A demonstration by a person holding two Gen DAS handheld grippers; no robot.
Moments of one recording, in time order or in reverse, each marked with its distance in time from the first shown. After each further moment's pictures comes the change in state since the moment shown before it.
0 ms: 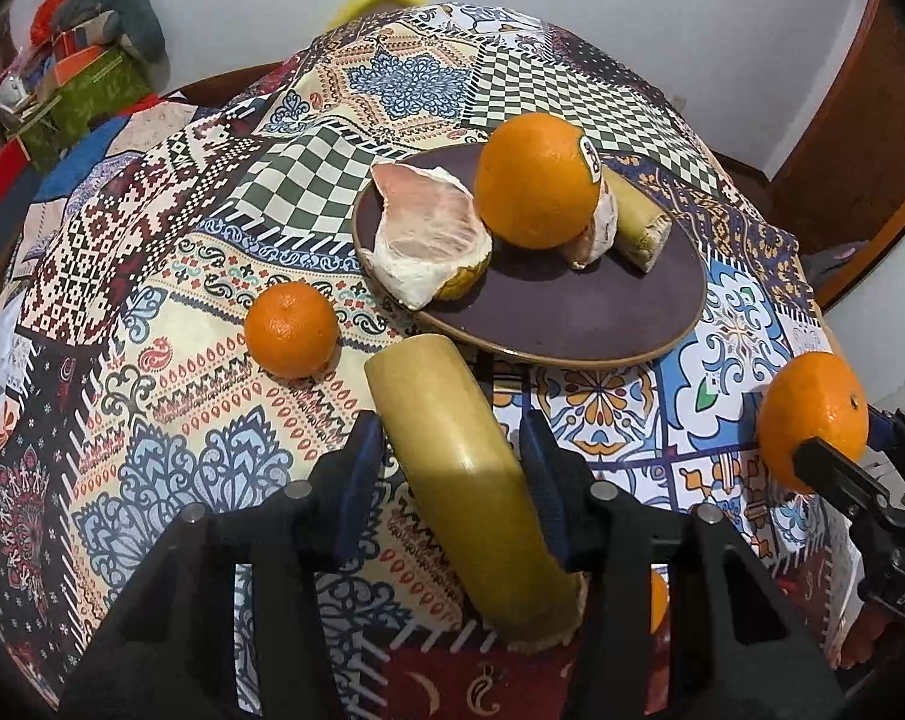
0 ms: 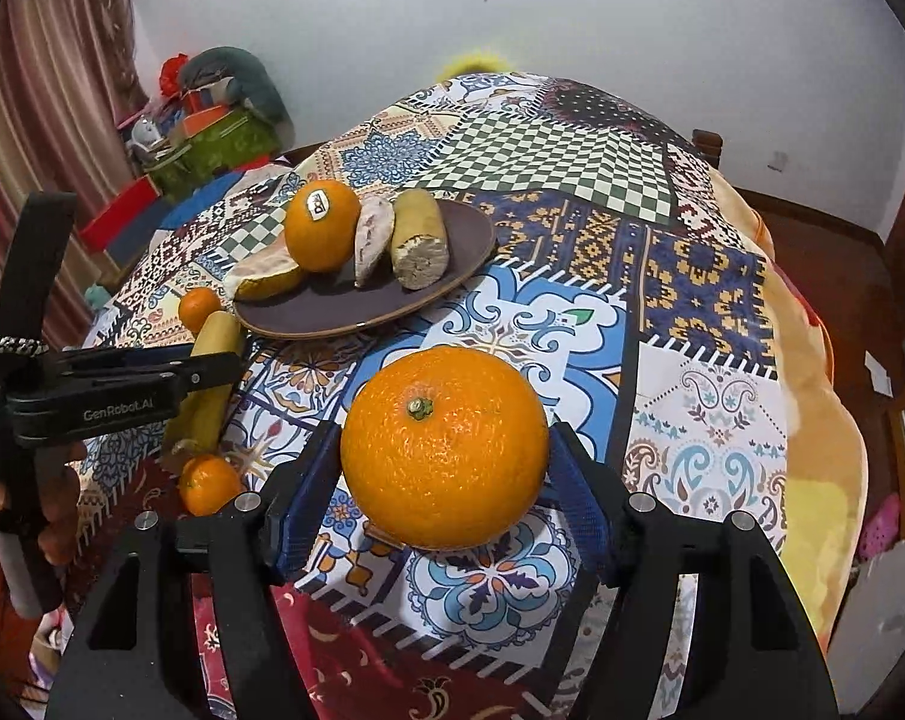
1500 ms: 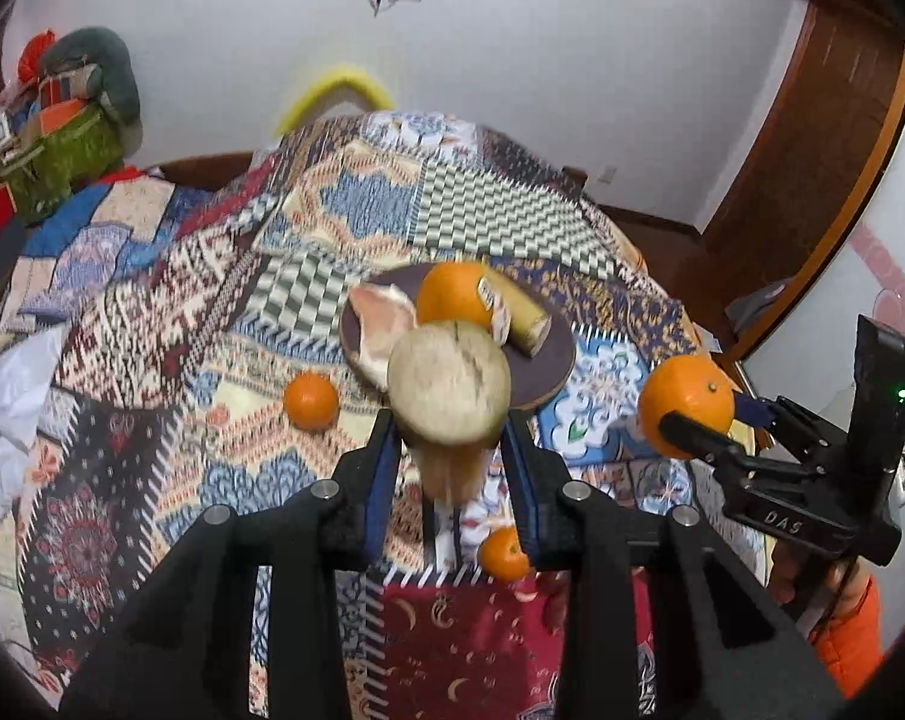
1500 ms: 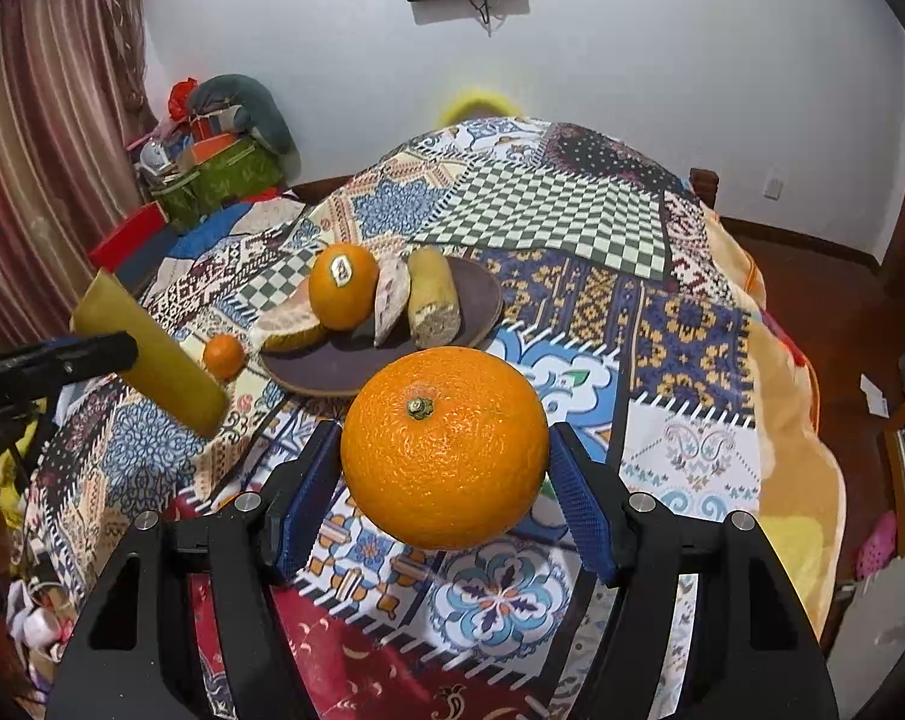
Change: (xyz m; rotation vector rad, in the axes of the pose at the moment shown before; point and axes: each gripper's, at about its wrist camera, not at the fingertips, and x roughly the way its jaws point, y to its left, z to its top) left arm -0.111 -0.001 0.004 0.040 -0.195 -0.139; right arm -0.022 0.007 0.022 -0.016 -0.083 -0.009
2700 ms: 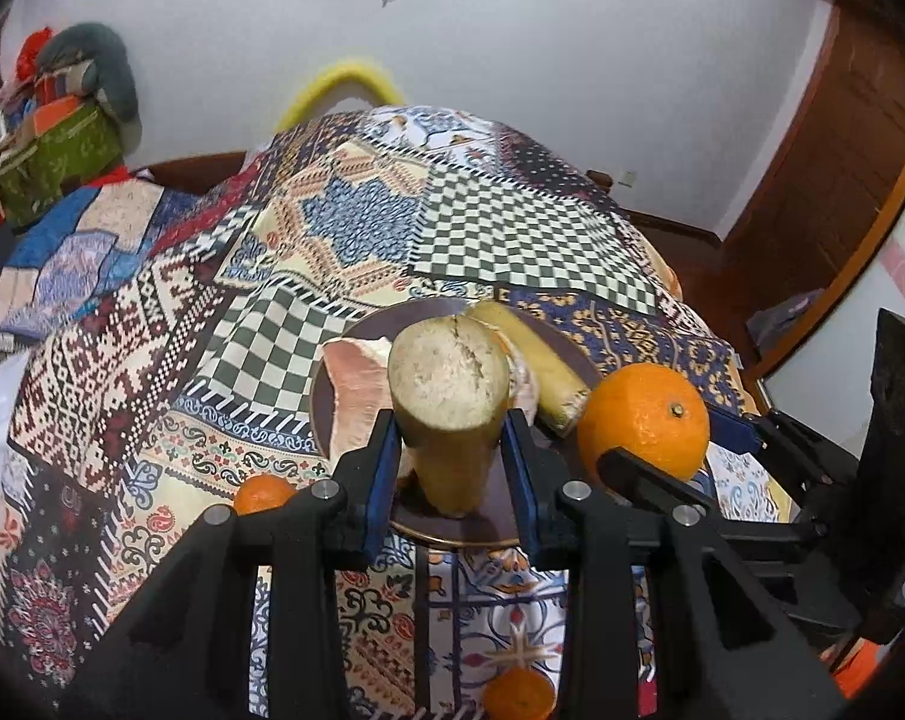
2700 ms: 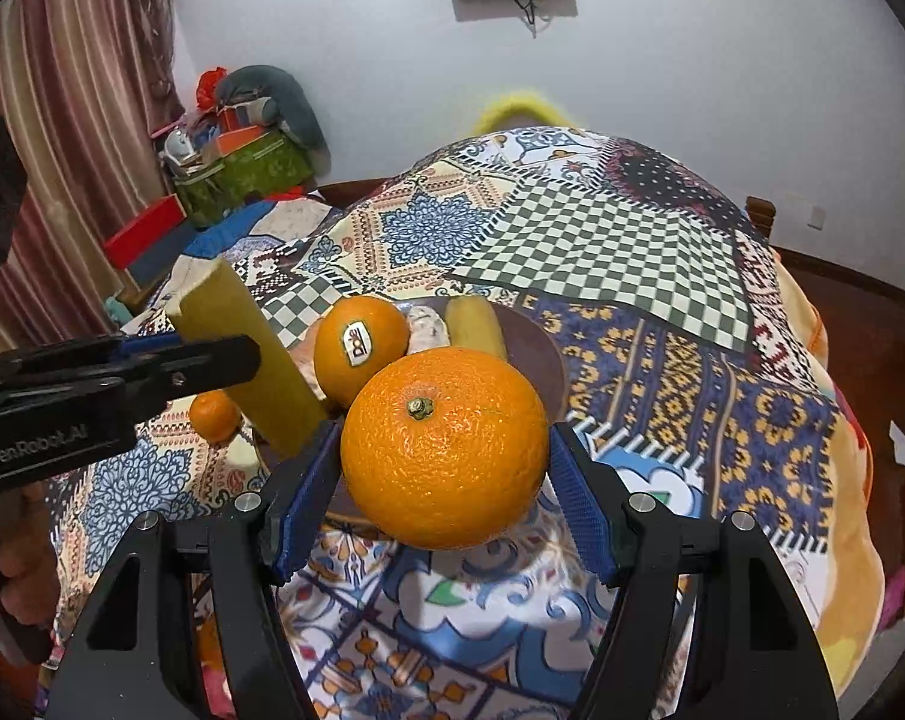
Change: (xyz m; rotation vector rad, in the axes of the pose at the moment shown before) left arm 0.082 0.006 0.043 -0.042 0.020 0.024; right arm 0.063 0.018 0.043 -0.072 0.000 0.076
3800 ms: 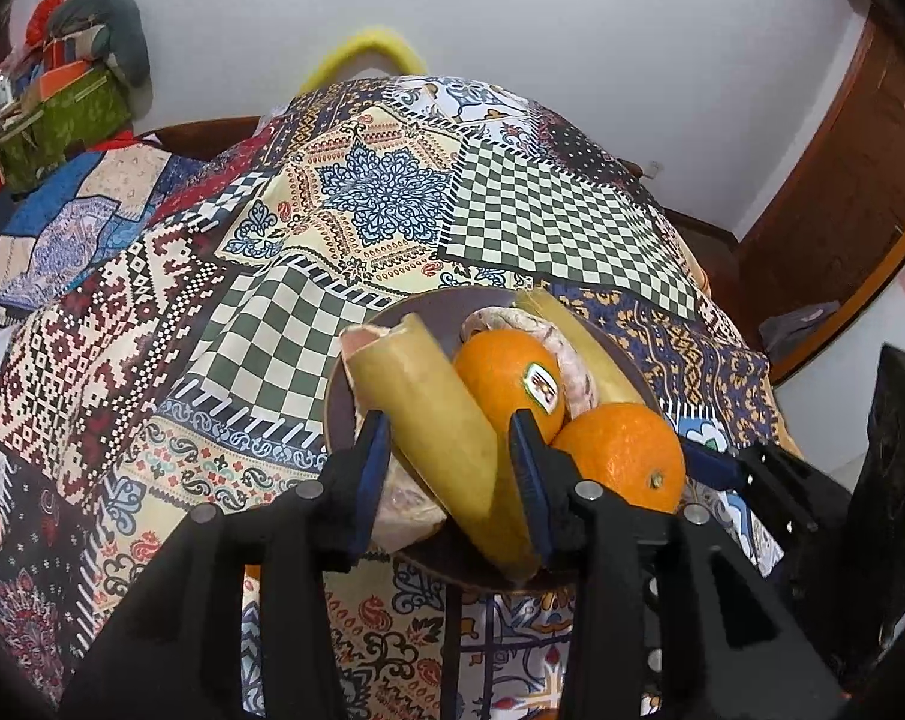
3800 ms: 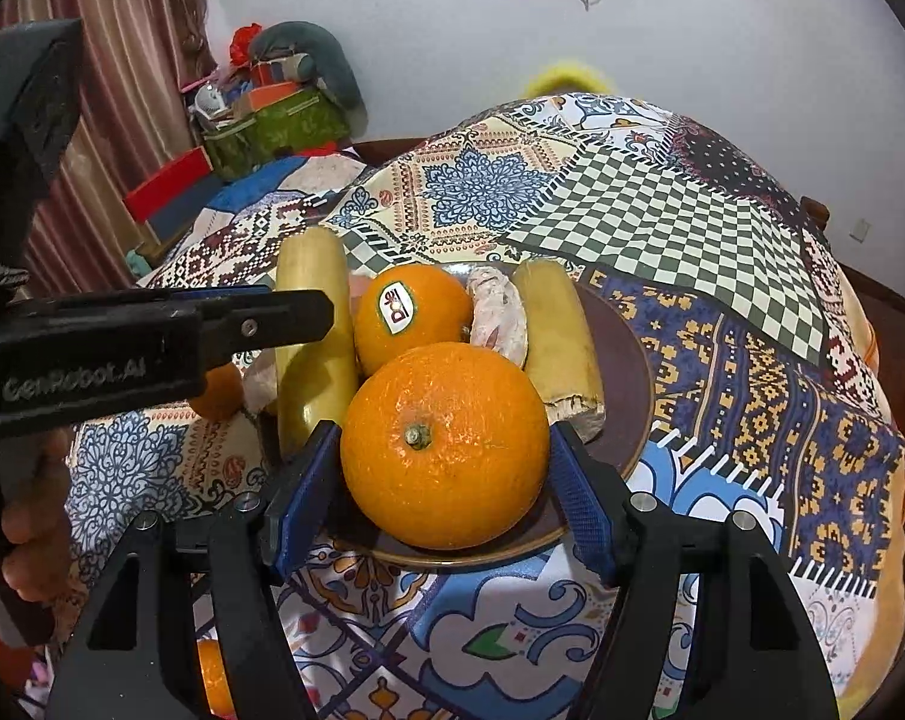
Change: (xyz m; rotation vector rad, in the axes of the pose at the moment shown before) left arm 0.035 0.019 0.009 -0.036 0.049 0.022; right arm 0.040 0.016 0.000 -0.069 0.085 0.060
